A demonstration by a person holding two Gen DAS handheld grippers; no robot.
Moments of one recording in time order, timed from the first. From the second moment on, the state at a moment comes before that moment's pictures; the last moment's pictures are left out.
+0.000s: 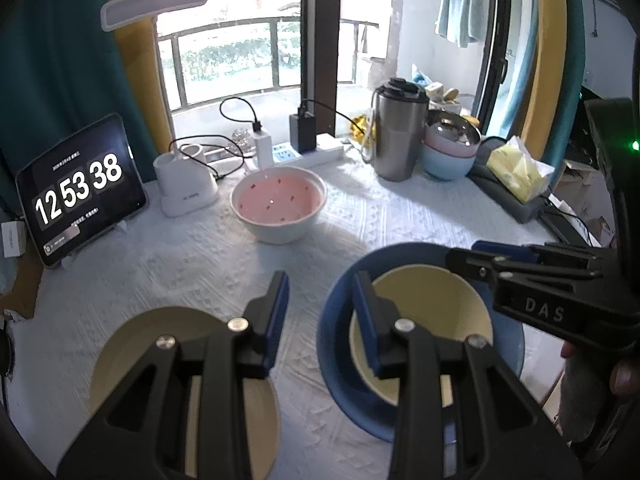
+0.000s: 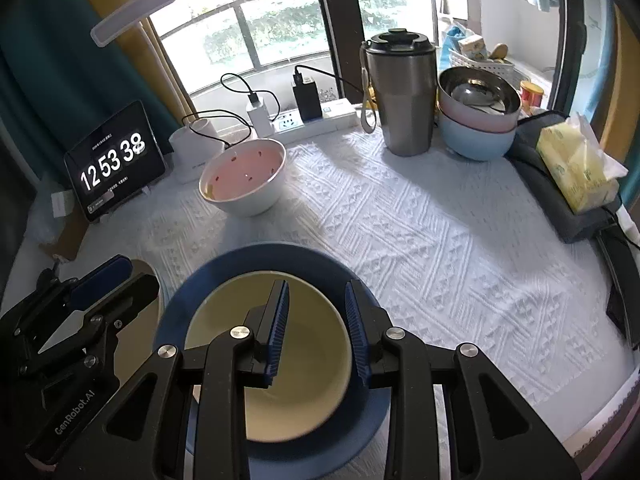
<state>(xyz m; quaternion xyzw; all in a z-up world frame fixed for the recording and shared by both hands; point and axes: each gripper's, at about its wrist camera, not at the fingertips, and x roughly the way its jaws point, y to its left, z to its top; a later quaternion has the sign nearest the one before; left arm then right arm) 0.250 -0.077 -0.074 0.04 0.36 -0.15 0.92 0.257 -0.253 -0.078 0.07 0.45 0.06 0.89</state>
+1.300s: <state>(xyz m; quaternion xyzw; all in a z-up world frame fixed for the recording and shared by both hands) 0.326 -0.027 -0.077 -0.02 0.36 -0.09 0.93 0.338 -0.209 -0.076 0.04 0.45 0.10 0.89</state>
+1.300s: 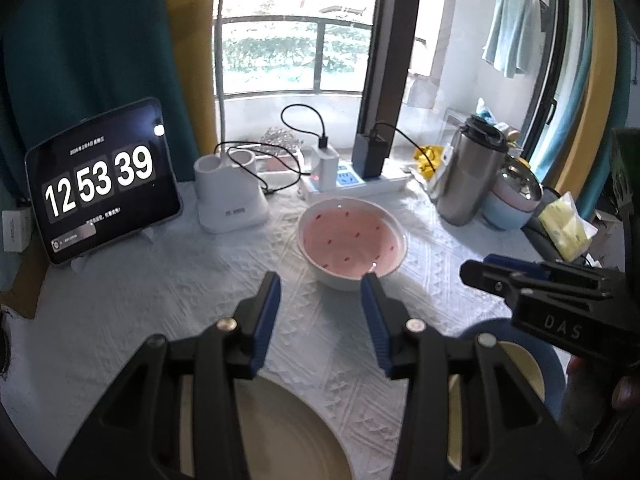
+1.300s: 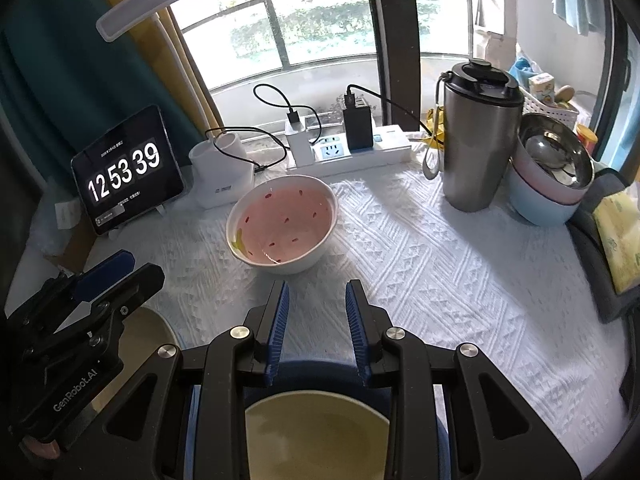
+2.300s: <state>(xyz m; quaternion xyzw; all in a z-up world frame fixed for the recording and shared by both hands) 0.396 -0.031 -0.107 -0.05 0.41 -0.05 0.91 0.419 -0.209 -0.111 0.11 0.50 0.11 0.85</state>
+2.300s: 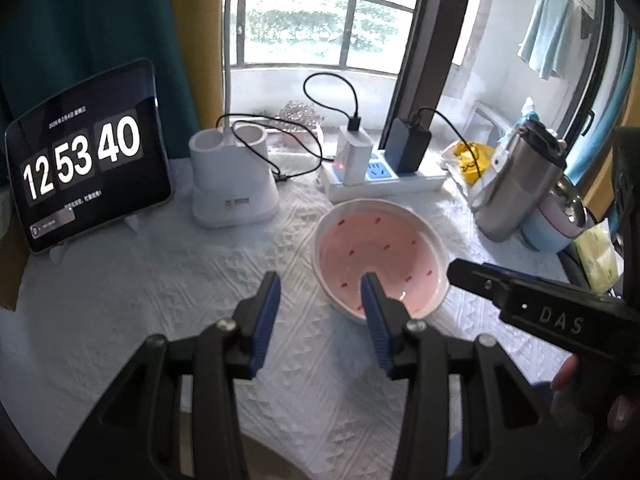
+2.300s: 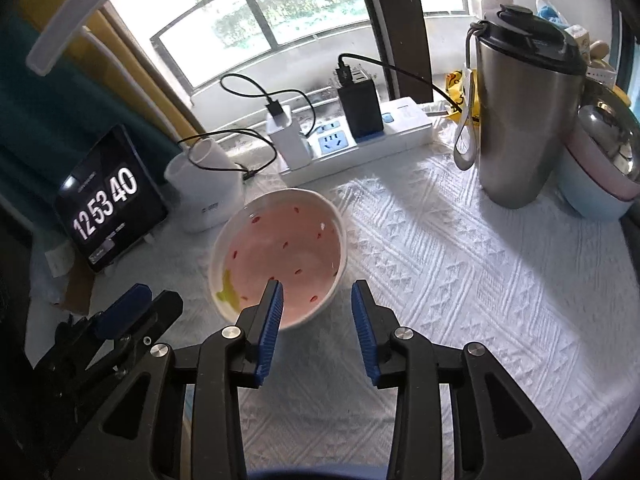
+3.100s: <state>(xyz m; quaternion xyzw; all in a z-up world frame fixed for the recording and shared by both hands) 0.428 -0.039 -0.142 -0.05 0.46 -0.04 0.88 0.454 -0.196 -0.144 0.09 0.55 0.09 0.82</state>
